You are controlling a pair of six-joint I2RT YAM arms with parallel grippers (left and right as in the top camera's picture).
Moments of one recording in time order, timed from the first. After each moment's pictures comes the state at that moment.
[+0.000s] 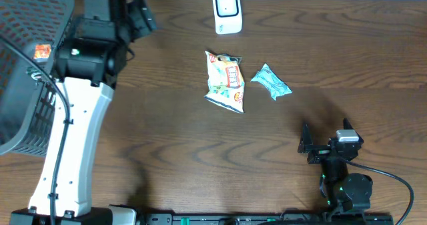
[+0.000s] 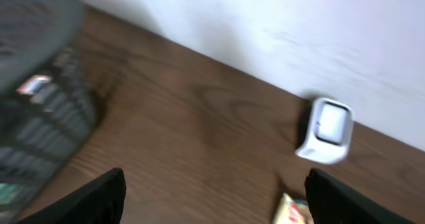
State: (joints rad) left arm -0.13 1.53 1.72 -0.84 -0.23 -0.47; right arm 0.07 0.01 0.01 -0.07 0.01 0.01
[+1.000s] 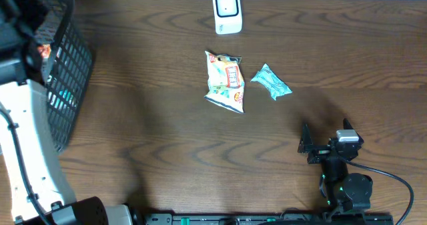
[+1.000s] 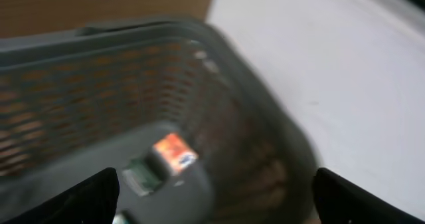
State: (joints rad) left arm 0.34 1.53 1.72 -0.68 -0.27 -0.49; right arm 0.07 0.01 0.01 -0.07 0.01 0.01
